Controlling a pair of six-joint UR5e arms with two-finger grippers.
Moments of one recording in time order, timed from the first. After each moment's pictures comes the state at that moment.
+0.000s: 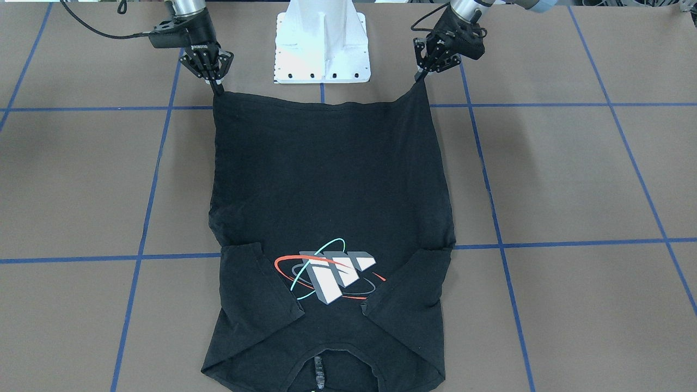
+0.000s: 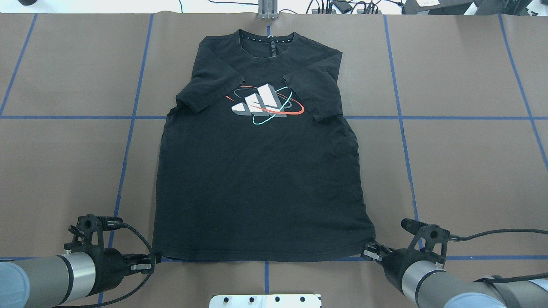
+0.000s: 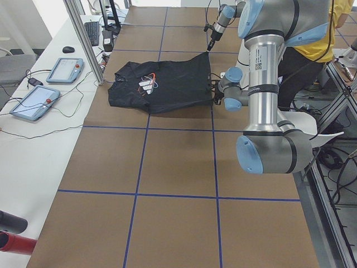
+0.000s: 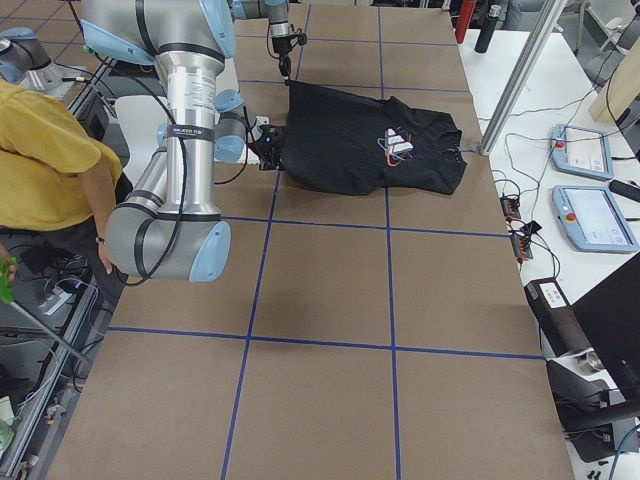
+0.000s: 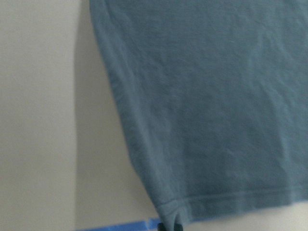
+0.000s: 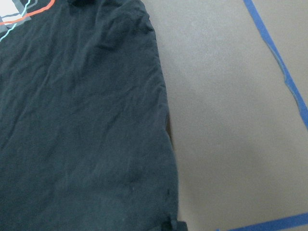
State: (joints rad) left arm -0.11 -1.43 -2.27 -2.22 -1.55 -1.46; right arm -0.01 -1.69 2.35 -1.31 1.20 1.84
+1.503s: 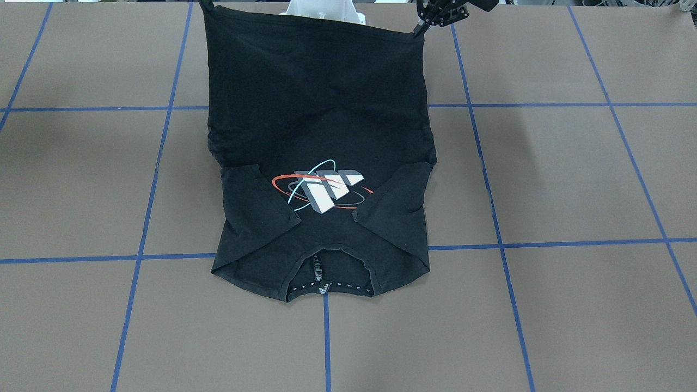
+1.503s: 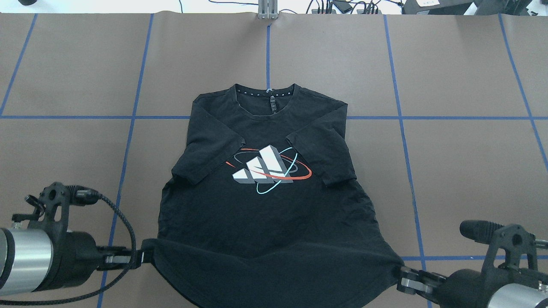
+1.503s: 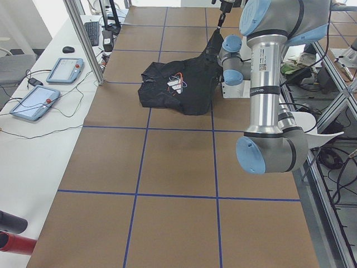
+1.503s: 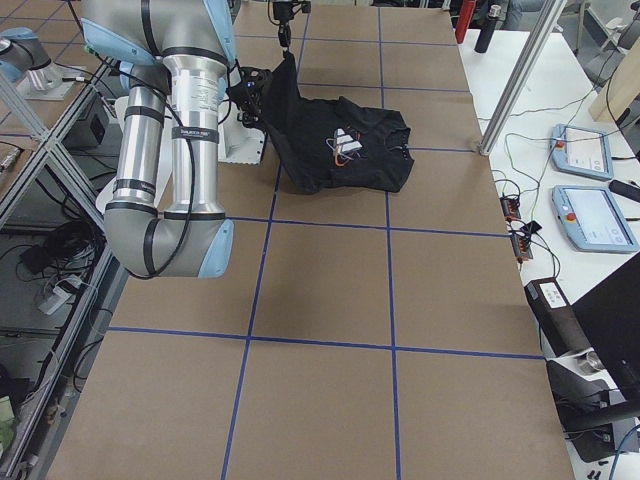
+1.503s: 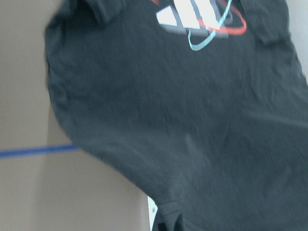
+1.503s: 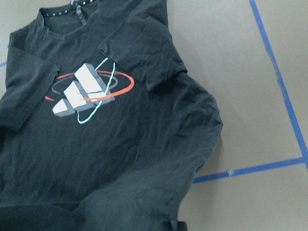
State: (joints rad) left arm -0.32 -1.55 -2.45 -1.94 -1.74 -1.36; right arm -0.07 -1.61 2.75 -1.73 1.21 1.84
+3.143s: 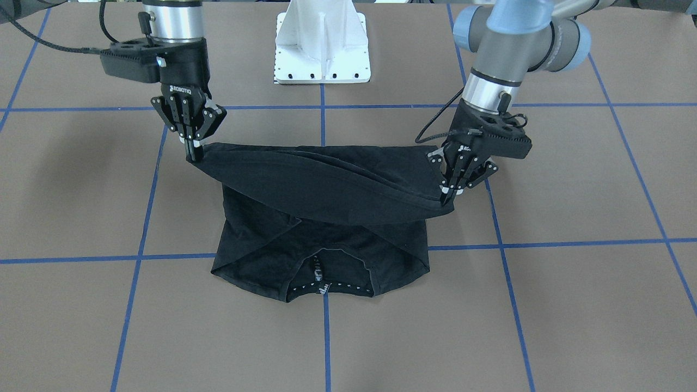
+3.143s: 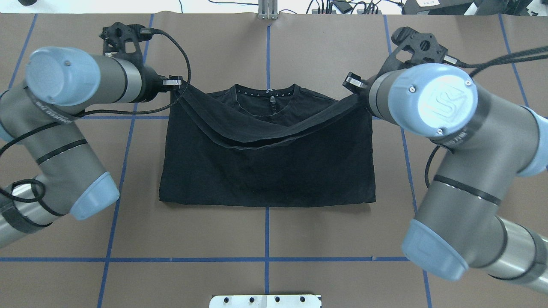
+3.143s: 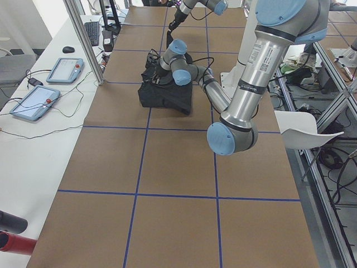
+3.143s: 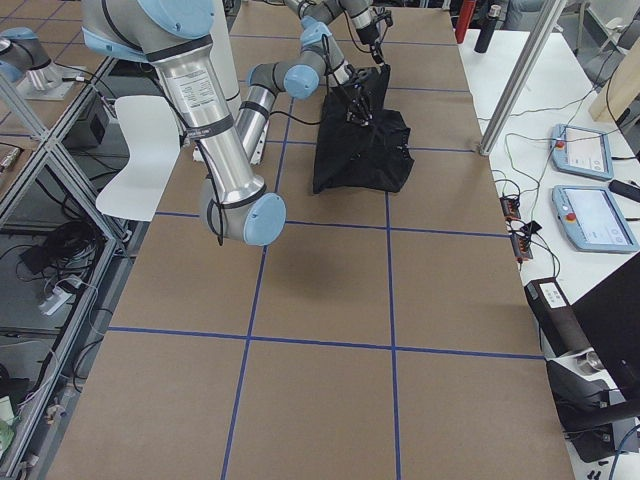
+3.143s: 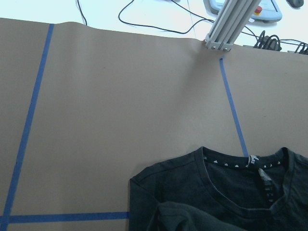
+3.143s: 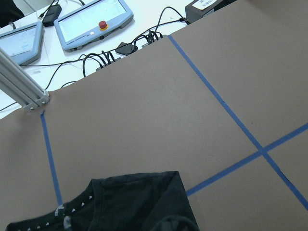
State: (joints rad) left arm -0.74 -2.04 -1.79 -1.95 -1.65 -1.13; right arm 0.63 -1.04 2.08 -1.77 1.43 1.64
